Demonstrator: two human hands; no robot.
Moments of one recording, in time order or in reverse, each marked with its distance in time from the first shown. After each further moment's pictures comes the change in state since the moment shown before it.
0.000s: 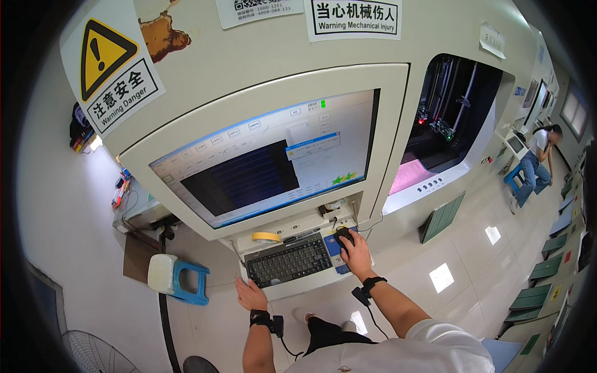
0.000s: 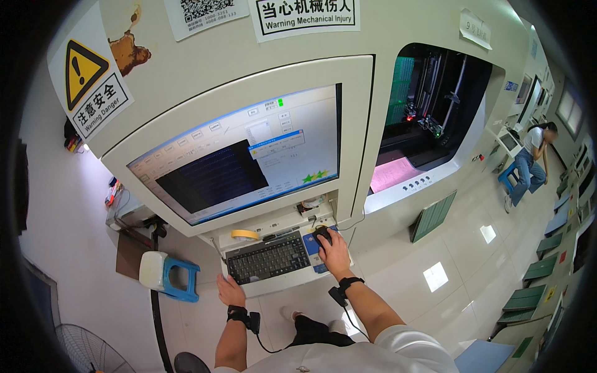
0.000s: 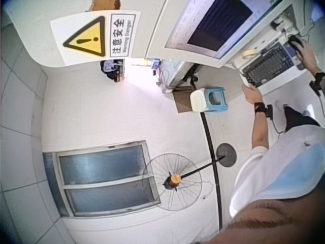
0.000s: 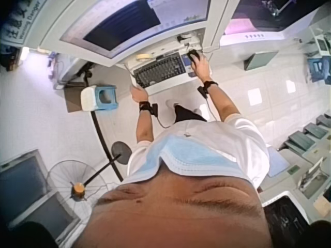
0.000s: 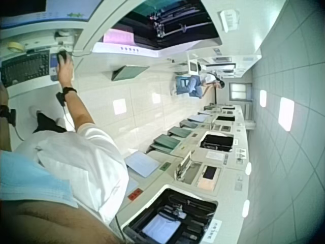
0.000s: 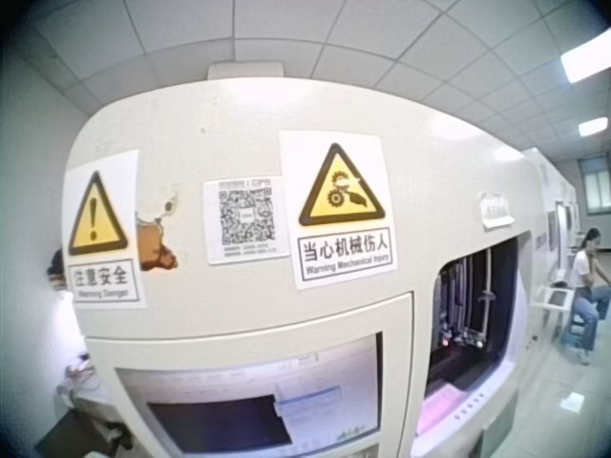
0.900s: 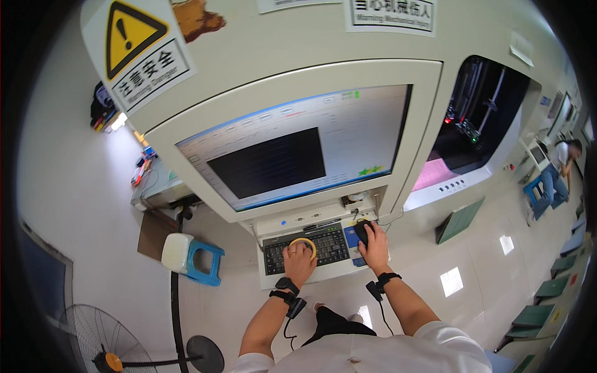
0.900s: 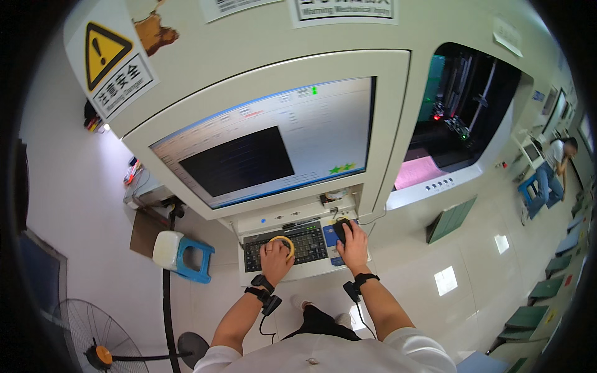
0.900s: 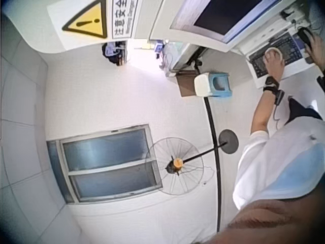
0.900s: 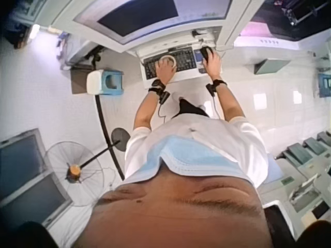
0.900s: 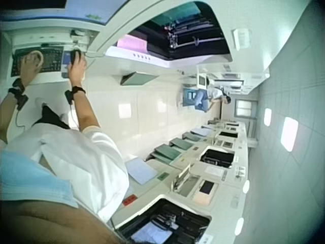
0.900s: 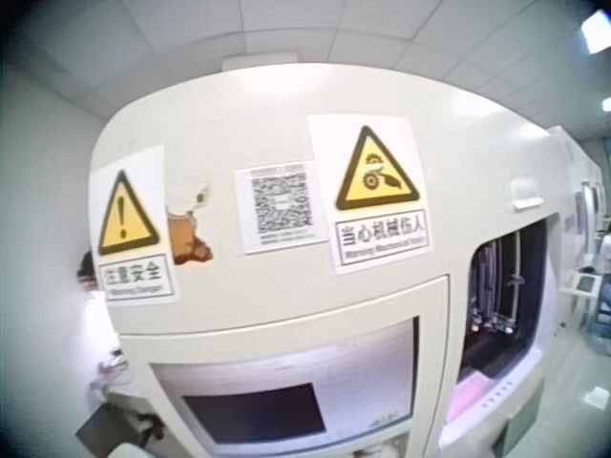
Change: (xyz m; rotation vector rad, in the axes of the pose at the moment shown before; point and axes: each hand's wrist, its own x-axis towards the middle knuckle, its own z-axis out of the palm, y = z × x) left_hand -0.001 0.111 -0.007 0.121 -0.125 0.955; right_hand -0.002 0.000 -0.005 0.006 0.017 0.024
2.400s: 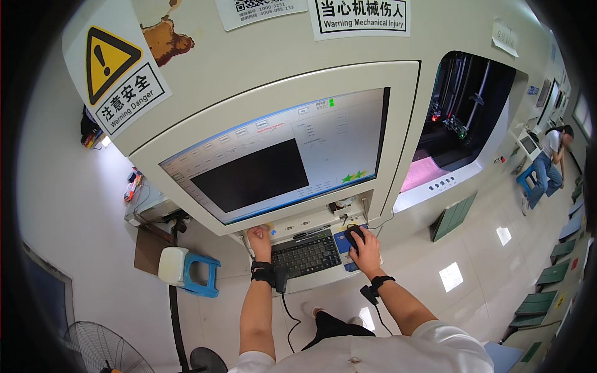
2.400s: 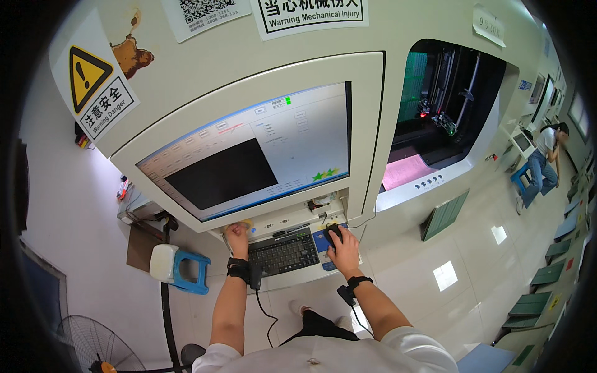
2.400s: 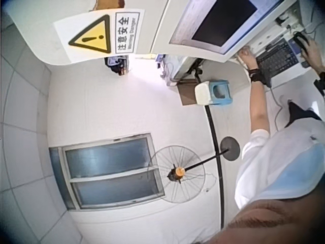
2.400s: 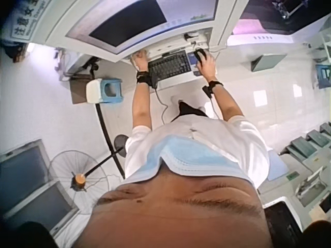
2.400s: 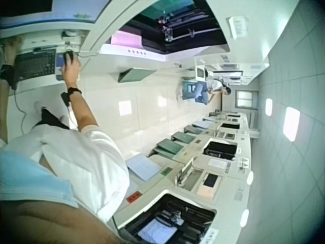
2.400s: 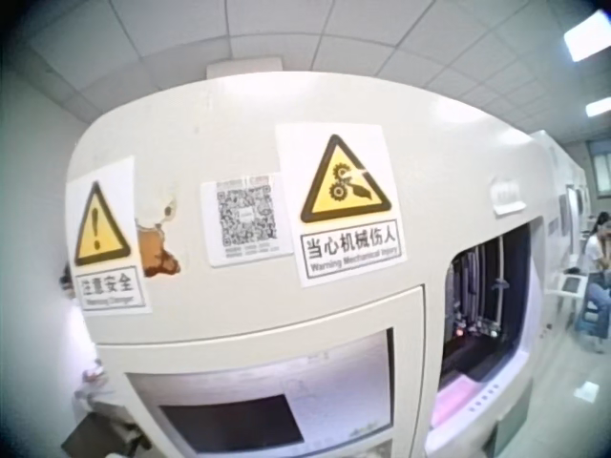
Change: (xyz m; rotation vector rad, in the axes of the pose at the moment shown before) left_hand 0.070 -0.115 0.068 -0.862 0.468 -0.801; right_hand 0.000 -0.001 -0.003 0.014 -0.007 0.008
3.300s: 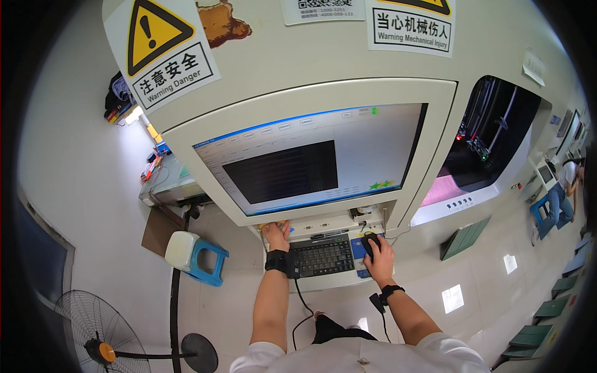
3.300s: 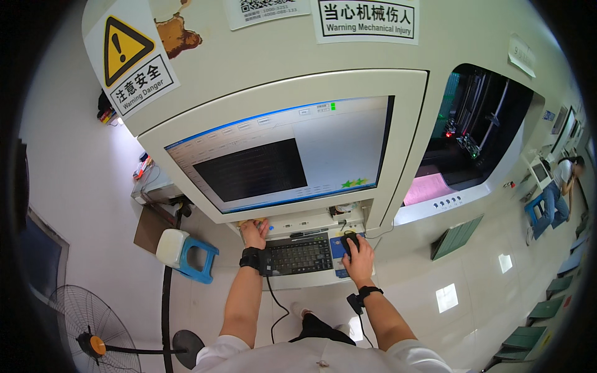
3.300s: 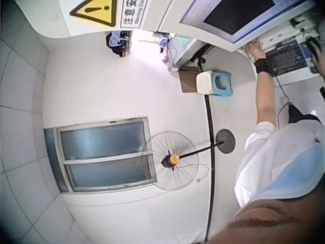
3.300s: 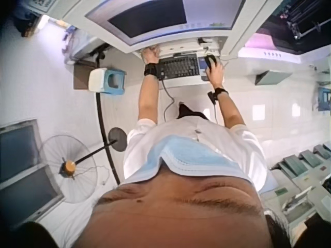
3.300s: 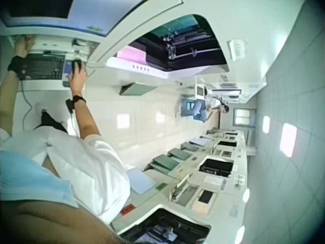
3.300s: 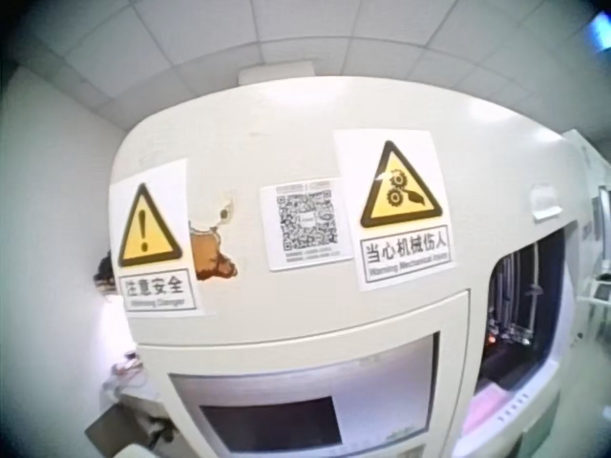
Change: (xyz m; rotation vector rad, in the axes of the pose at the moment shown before) left_hand 0.008 0.043 -0.004 -0.724 0.055 -0.630; right_hand 0.002 -0.003 0.004 -0.018 0.019 -0.030
